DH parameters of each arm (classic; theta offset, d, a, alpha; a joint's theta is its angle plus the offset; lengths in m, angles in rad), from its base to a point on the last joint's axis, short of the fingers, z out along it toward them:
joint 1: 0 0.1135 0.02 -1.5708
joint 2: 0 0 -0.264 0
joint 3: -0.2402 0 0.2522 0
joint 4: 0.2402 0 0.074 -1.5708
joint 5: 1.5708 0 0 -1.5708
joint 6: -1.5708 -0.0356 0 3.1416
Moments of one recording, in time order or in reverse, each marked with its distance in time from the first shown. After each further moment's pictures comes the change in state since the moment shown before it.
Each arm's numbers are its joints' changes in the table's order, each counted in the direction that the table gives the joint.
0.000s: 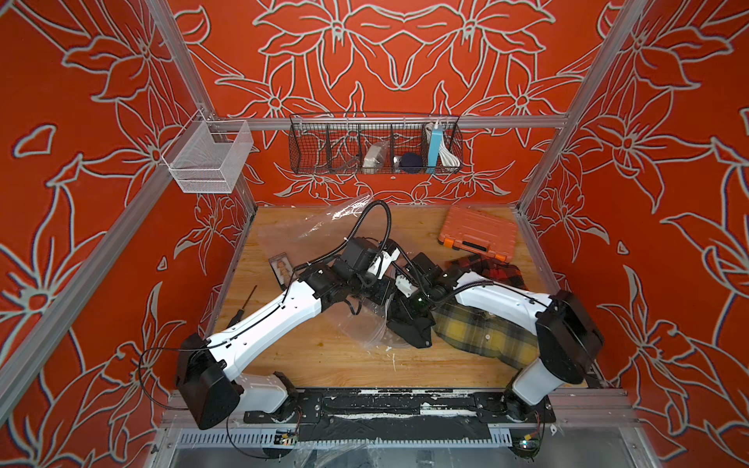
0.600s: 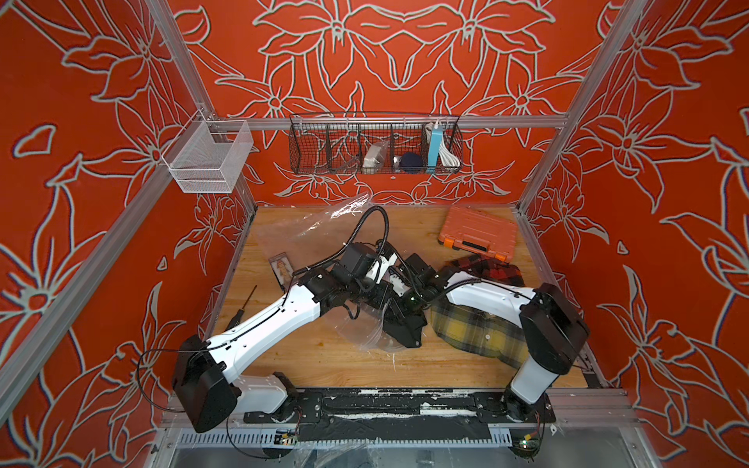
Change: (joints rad) left arm 0.000 -0.024 0.072 -0.023 0.000 0.023; right arm 0.013 0.069 -0.008 -0.111 -0.073 -0.034
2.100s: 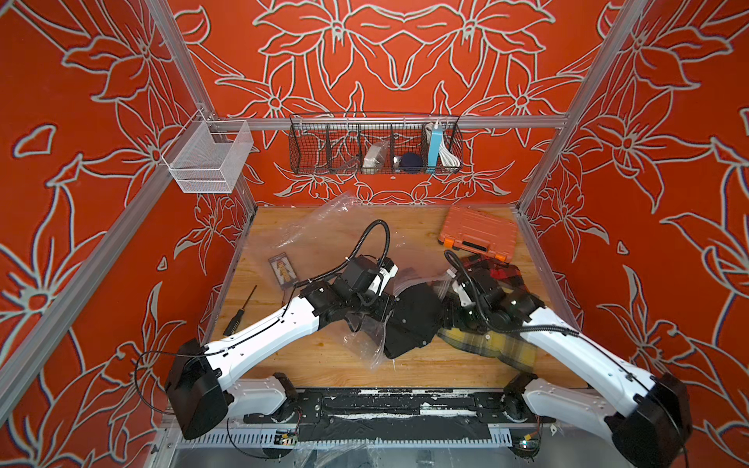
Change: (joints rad) left arm -0.069 -0.043 0.111 -0.091 -0.024 0.087; right arm -0.154 -0.694 0.411 0.271 0.266 -0.520
